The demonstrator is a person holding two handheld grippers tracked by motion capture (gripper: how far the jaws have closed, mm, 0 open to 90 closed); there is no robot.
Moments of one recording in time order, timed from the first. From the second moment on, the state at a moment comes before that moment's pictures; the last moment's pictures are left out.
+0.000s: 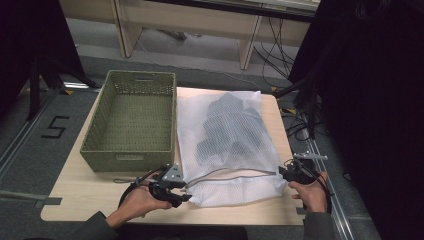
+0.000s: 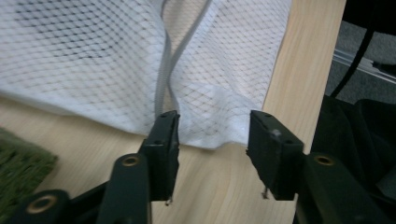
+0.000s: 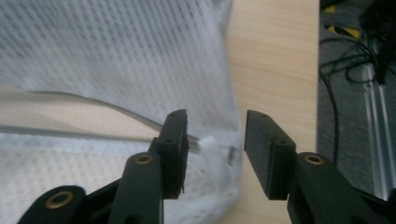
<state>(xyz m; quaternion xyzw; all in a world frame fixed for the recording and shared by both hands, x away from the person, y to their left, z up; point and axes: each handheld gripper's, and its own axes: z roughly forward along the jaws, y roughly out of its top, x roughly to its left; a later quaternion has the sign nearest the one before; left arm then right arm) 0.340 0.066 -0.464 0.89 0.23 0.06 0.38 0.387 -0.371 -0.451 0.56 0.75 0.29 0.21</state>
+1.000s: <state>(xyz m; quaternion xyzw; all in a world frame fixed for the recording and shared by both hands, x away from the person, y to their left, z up) 0.322 0.139 -0.459 0.85 0.29 0.12 0.42 0.343 -0.291 -0.441 0.46 0.78 0.39 0.15</state>
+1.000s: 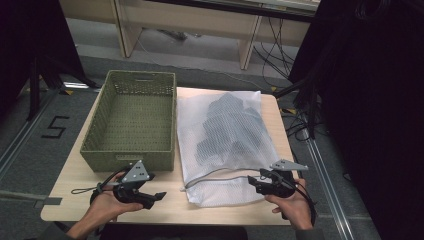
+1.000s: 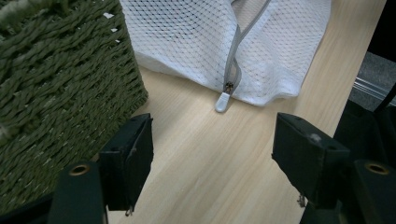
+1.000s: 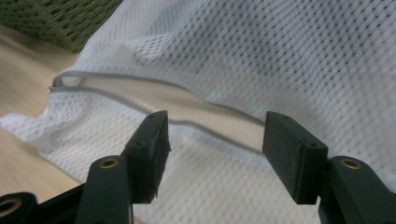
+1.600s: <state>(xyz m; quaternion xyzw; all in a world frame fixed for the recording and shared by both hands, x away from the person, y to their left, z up) 0.312 0.150 -0.461 0.84 0.32 0.13 0.42 0.311 -0.280 -0.454 0.43 0.81 0.37 0.14</state>
